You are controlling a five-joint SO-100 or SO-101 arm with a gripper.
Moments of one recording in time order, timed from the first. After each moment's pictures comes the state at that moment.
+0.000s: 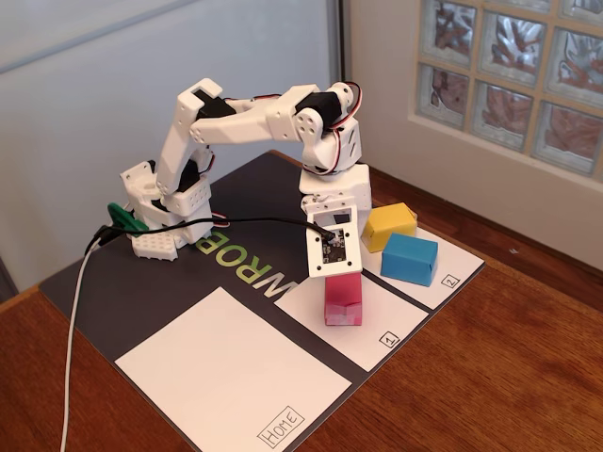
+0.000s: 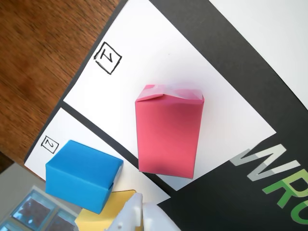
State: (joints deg) arm -11.3 61.8 45.4 92.8 149.7
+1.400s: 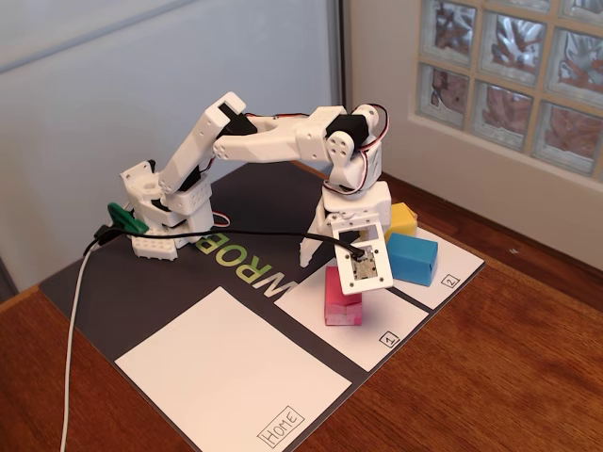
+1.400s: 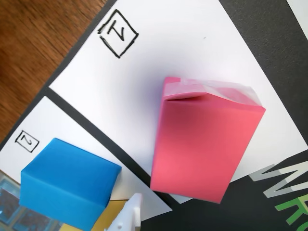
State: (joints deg) arm -15.2 49.4 35.8 93.8 146.3
